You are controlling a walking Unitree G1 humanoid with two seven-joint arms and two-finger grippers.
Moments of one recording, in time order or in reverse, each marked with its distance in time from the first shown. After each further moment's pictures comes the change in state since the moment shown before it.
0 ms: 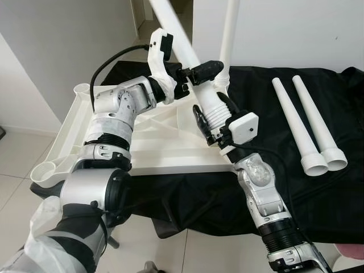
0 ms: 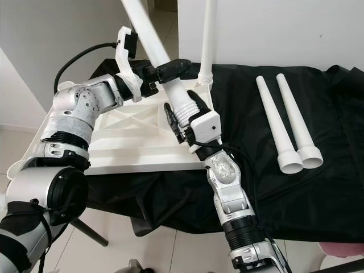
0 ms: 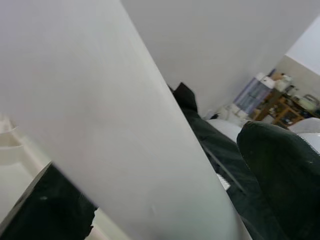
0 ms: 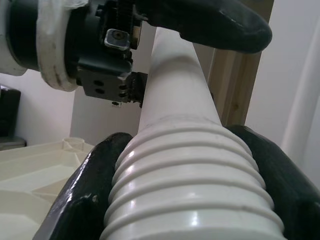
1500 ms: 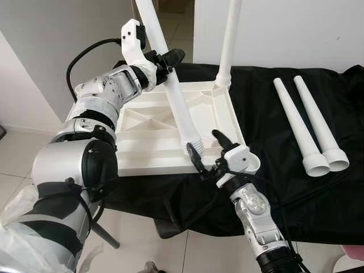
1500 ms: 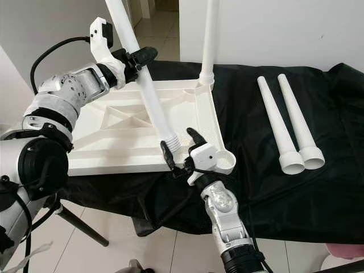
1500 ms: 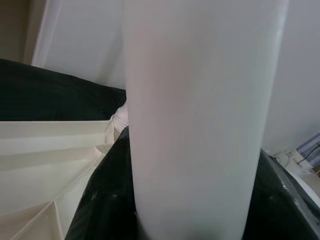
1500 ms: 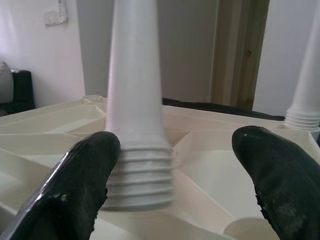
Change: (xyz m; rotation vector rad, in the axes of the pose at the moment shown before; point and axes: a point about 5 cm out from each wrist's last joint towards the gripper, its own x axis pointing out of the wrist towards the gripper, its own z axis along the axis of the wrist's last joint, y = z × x) left arm -0.019 0.036 0.039 -0.032 -0.131 0.310; right arm -0.045 0.012 -0.035 0.155 0.186 -0.048
